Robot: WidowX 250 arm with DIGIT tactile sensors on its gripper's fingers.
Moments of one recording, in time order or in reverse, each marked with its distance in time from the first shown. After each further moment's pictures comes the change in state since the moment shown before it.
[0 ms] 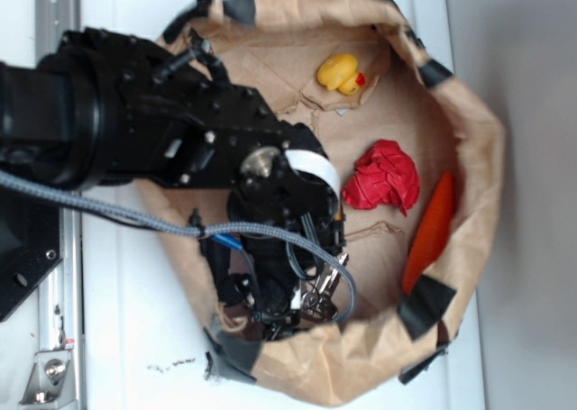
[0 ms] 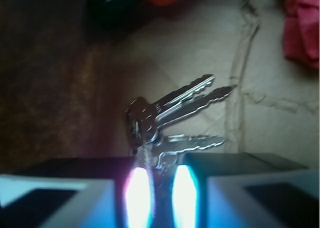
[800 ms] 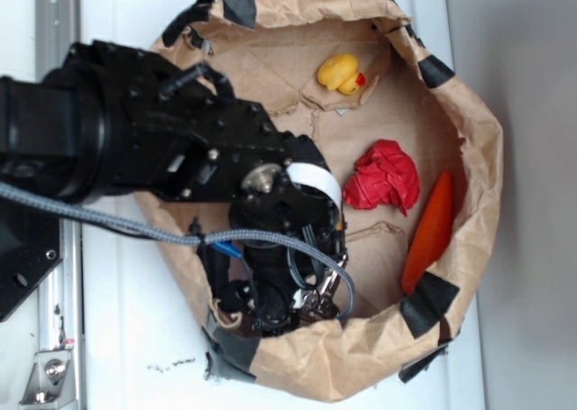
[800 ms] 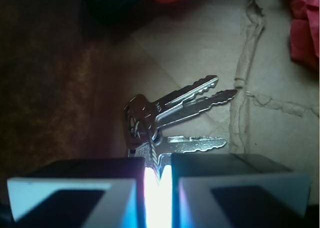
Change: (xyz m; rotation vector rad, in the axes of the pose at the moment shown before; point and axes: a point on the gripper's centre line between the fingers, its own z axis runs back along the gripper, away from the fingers) arm -0.001 0.000 -0.002 0.004 0.006 0.000
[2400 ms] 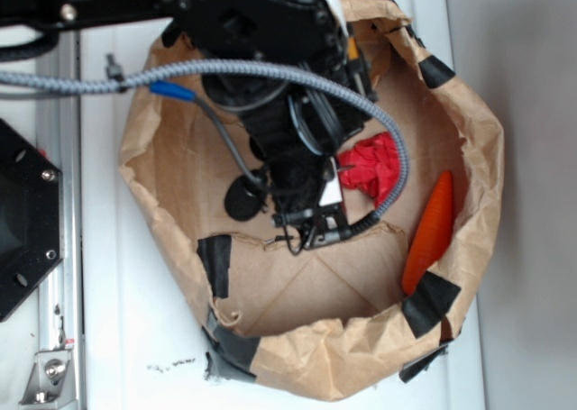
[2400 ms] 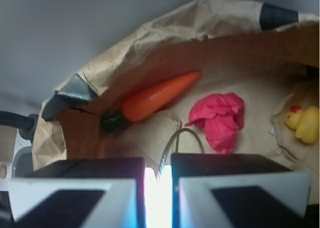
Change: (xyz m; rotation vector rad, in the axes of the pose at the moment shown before) arm 0.029 0.018 0.107 0.054 -0.221 0.166
